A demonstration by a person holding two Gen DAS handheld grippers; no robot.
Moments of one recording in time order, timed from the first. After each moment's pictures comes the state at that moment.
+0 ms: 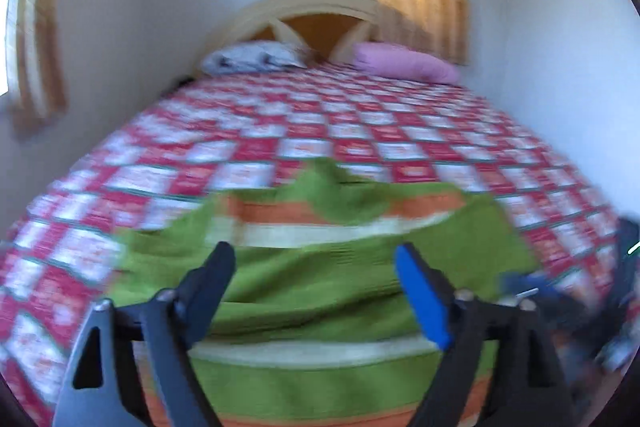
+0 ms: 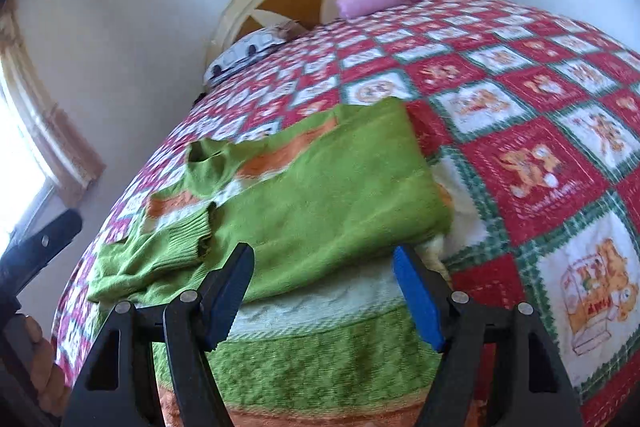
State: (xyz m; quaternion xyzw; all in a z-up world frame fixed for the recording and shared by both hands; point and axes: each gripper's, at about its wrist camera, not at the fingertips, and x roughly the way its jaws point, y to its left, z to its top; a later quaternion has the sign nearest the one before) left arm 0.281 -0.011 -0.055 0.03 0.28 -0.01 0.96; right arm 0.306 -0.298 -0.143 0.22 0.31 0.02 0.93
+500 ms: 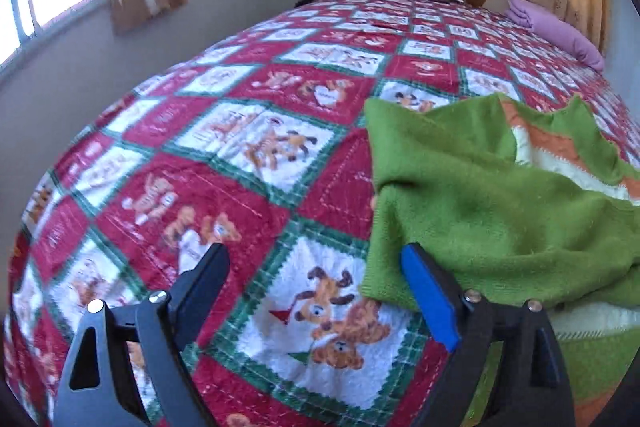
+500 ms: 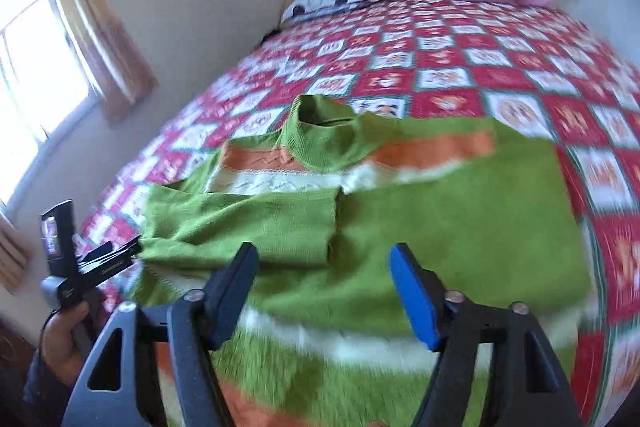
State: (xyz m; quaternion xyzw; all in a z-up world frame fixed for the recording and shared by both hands) left arm 0.310 0.163 -0.133 -0.05 0.40 0.17 0.90; right arm 0.369 -0.204 -0.101 0.10 0.39 0.13 0.91
